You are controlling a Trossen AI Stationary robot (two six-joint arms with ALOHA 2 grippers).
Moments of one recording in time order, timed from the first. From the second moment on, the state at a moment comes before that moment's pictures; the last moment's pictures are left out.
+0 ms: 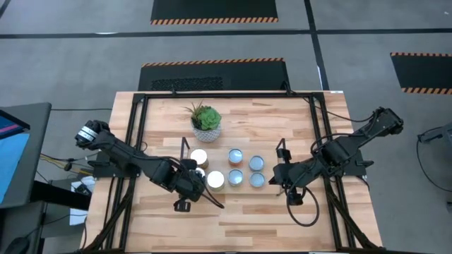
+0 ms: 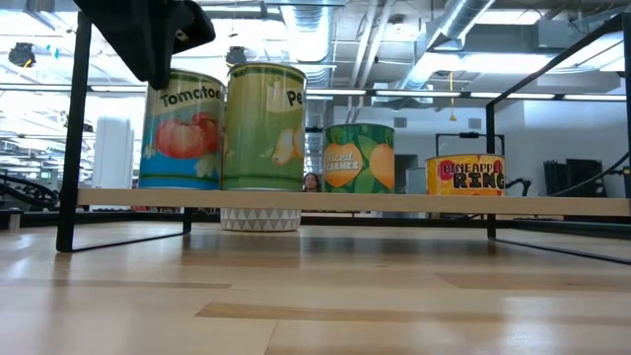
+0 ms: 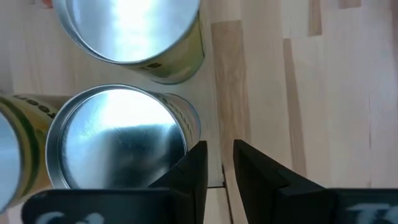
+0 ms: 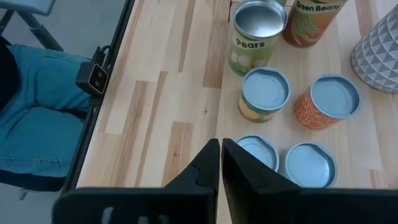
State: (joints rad) left arm -0.45 1.60 1.30 -0.97 -0.14 -0.34; right arm 0.53 1.27 1.25 -0.82 0.23 0.33
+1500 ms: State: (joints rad) left arm -0.35 1.74 1.46 -0.79 0.00 -0.11; right arm 0.57 1.27 1.21 -0.83 0.23 0.33
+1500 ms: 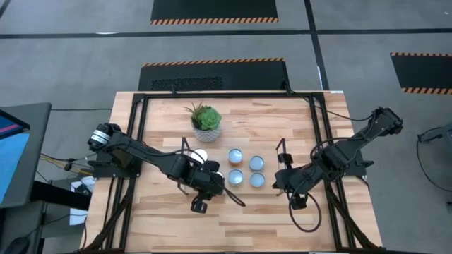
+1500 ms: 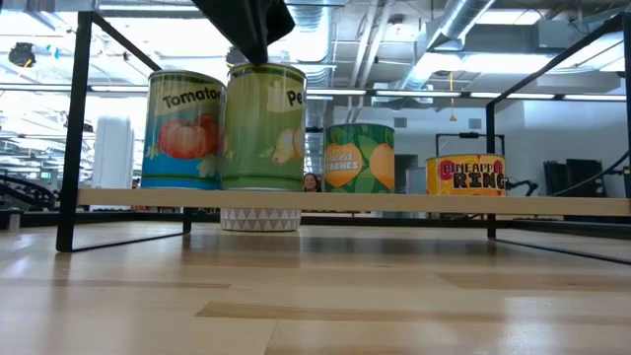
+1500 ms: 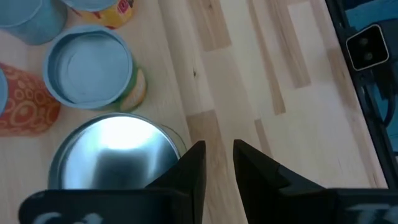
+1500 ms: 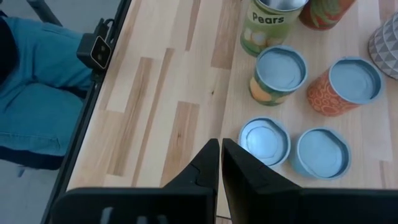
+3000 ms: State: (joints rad) left arm -0.41 1.57 1.87 -1.50 -0.21 -0.16; right arm 0.55 1.00 1.06 -0.68 0.03 0.06
